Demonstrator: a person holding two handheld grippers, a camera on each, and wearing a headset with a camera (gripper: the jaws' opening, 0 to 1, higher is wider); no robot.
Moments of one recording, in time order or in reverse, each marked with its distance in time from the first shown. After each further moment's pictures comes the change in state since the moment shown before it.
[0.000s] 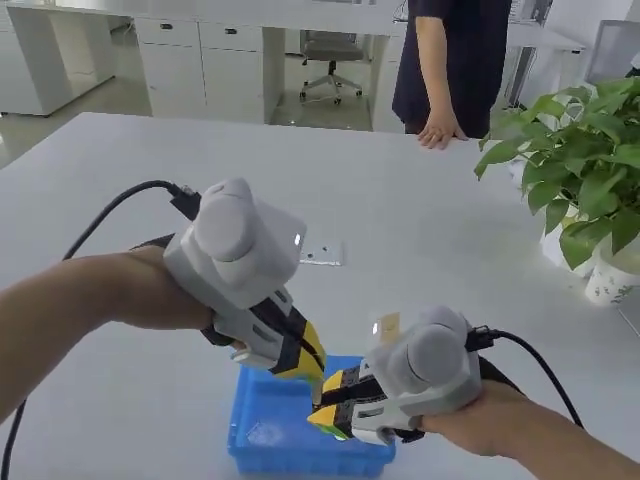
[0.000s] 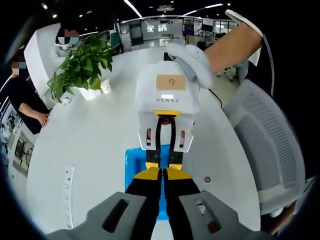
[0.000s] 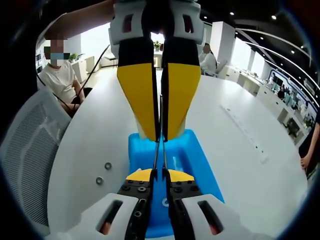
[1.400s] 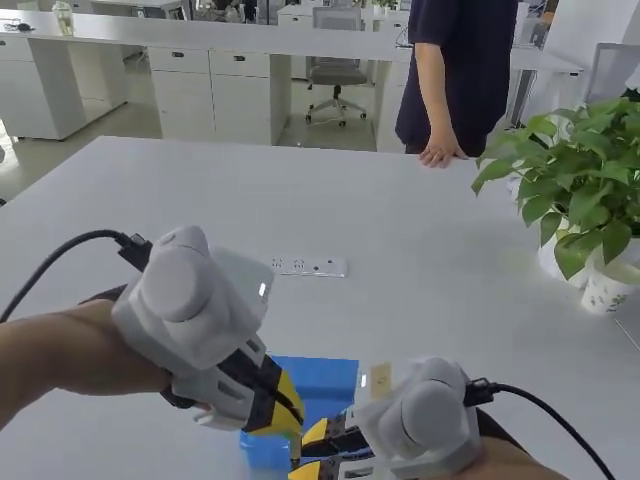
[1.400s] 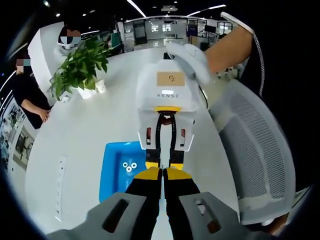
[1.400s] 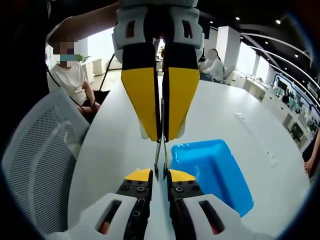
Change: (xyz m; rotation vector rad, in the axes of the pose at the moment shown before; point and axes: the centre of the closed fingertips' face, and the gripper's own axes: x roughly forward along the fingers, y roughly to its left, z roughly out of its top) left arm -0.014 -0.069 -0.001 -0.032 0.000 0.019; right arm -0.001 0.071 0.017 -0.022 -0.039 0.044
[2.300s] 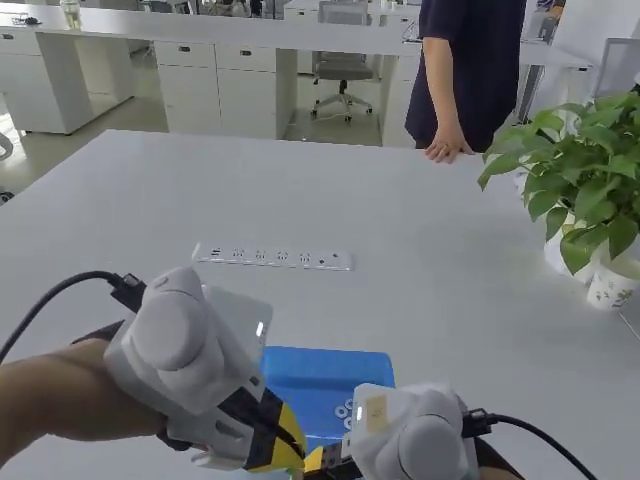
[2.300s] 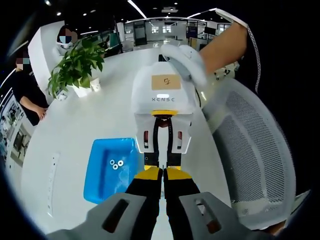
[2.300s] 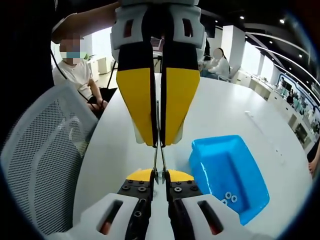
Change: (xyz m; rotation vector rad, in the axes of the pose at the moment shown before) left arm 0.013 -0.031 -0.011 -0.014 -0.013 -0.013; right arm 0.012 0.032 -0.012 -0.012 0.009 0.044
